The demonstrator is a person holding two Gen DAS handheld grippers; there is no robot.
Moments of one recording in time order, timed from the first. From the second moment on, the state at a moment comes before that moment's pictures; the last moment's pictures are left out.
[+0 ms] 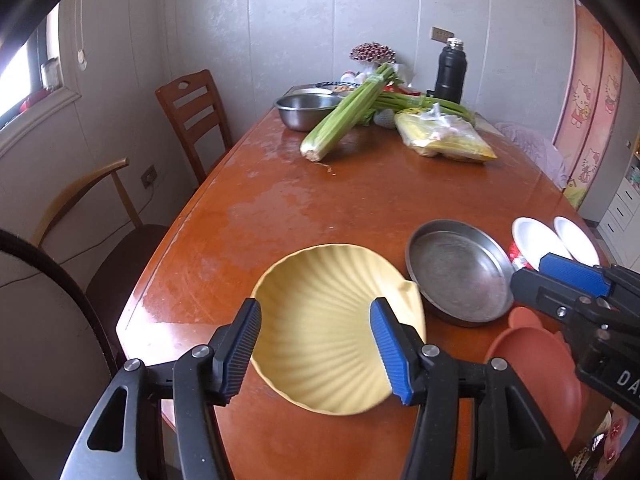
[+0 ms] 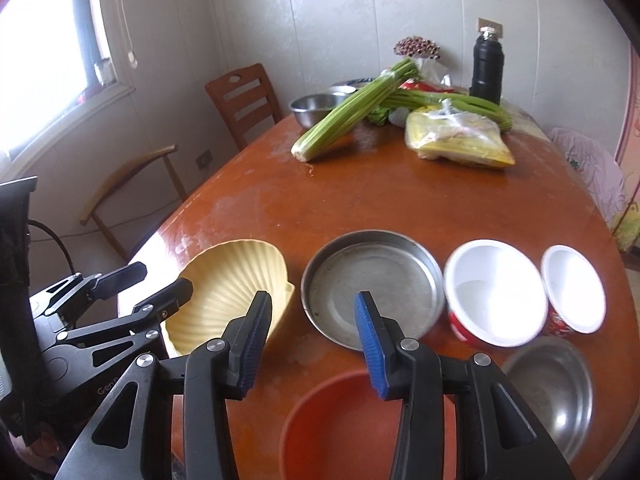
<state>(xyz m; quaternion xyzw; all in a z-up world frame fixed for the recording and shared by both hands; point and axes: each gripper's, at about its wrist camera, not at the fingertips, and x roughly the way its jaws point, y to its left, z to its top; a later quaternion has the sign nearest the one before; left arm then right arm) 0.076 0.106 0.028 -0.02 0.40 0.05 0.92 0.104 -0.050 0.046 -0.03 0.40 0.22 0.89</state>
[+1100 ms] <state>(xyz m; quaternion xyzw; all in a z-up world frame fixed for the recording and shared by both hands) 0.073 -0.002 -0.005 0.04 0.44 -0.06 0.89 0.001 -0.177 0.009 -0.02 0.43 0.13 0.89</state>
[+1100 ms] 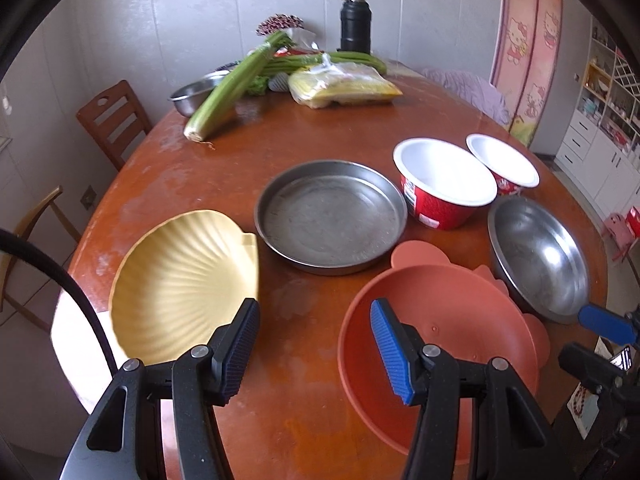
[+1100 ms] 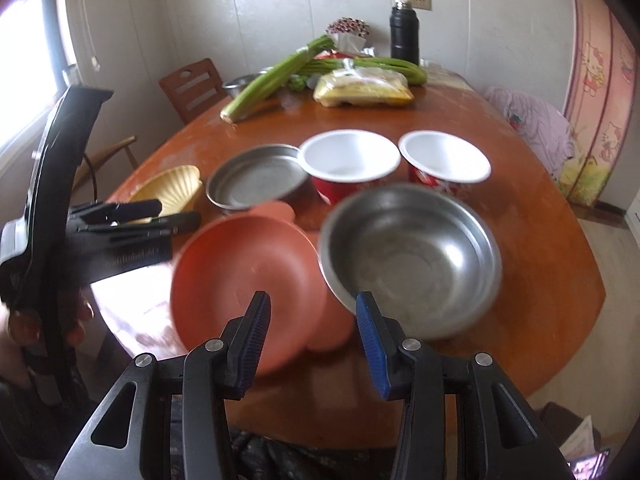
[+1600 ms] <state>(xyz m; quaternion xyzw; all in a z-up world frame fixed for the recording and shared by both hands) 0.098 -0.022 -0.031 0.06 0.47 -0.09 0.88 0.010 -0.187 -0.030 0.05 0.50 0.15 0.85</state>
